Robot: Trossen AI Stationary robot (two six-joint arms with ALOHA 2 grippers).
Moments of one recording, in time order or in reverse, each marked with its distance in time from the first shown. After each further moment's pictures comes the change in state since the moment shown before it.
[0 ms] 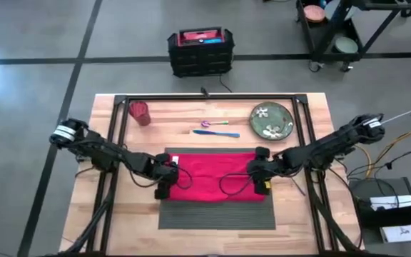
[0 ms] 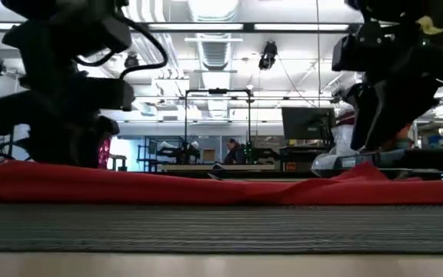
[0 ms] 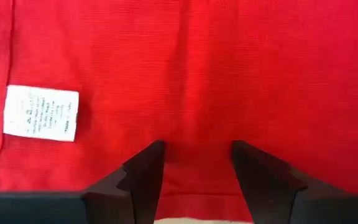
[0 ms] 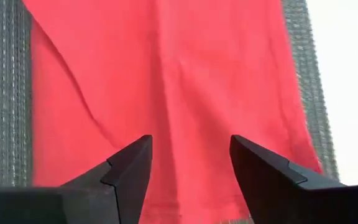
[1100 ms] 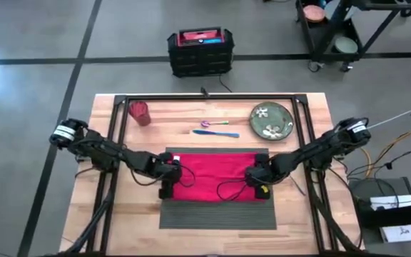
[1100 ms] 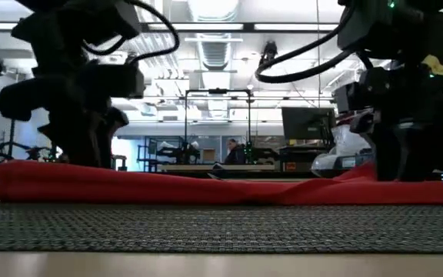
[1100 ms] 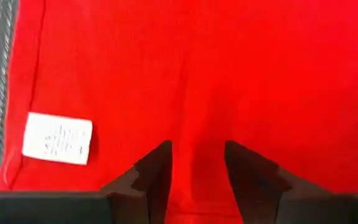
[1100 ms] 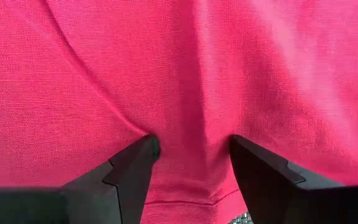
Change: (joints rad) left arm 0.011 -0.021 0.045 0.003 -0.008 -0.005; right arm 0.000 0.197 0.021 -0.071 -0.069 0.019
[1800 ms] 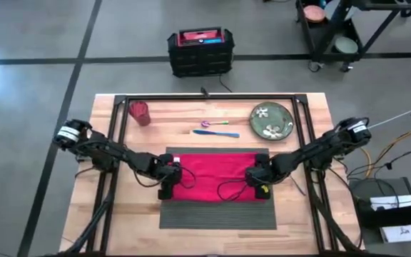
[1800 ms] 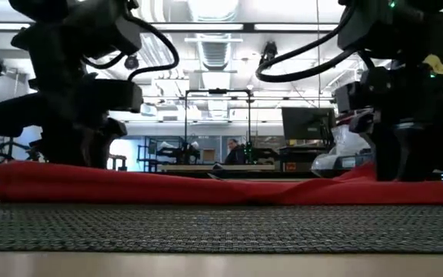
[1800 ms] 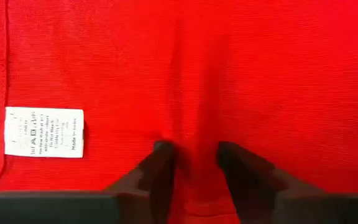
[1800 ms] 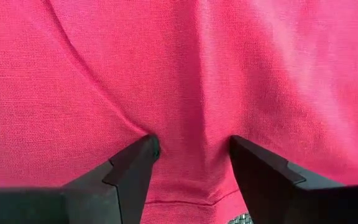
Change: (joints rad) left arm 0.010 0.106 -0.018 0.024 0.018 0.034; right arm 0.000 -0.002 -0.001 0.001 0.010 -0.015
